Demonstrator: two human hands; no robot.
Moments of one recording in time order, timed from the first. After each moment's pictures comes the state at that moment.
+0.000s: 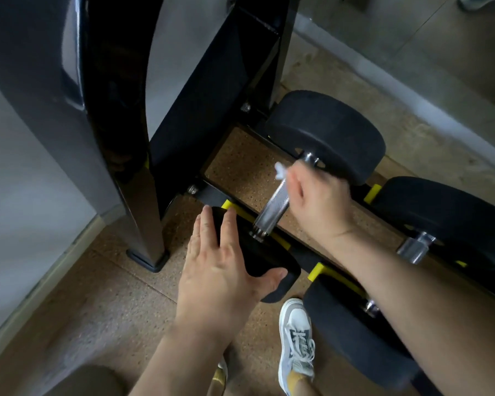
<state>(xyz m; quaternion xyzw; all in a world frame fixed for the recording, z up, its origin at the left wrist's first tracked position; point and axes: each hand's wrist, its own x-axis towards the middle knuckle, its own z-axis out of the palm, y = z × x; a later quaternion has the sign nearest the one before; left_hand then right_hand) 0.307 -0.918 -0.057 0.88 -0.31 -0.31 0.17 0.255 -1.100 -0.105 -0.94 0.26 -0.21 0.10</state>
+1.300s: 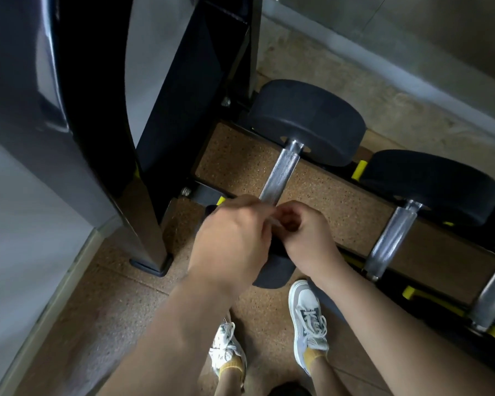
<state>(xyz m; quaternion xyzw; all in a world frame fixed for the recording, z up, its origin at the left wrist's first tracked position) 0.336 -0.950 -0.045 0.80 -0.51 -0.26 0.20 0.220 -1.032 -0.092 -0.68 0.53 -0.04 0.50</state>
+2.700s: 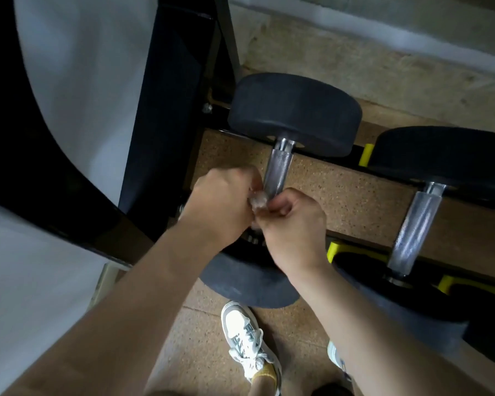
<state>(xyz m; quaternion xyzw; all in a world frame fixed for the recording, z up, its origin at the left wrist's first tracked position) 0.379 -1.011 -0.069 0.77 -0.56 -0.26 0.14 0.261 -1.029 -0.093 -0.61 0.63 -0.16 0.45</state>
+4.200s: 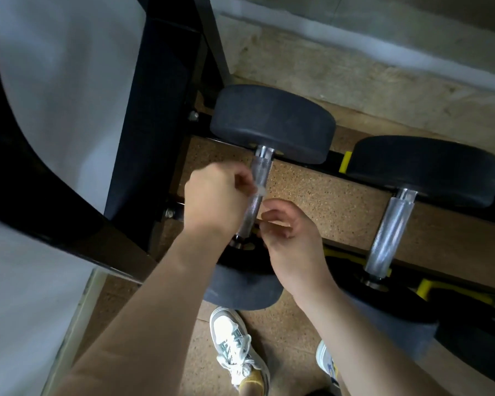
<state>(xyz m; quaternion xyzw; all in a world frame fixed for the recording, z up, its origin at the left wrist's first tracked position) 0.354 -1.025 -0.070 0.85 -0.38 -0.27 0.24 0.225 -1.026 -0.082 -0.57 0.56 -0.19 0.58</state>
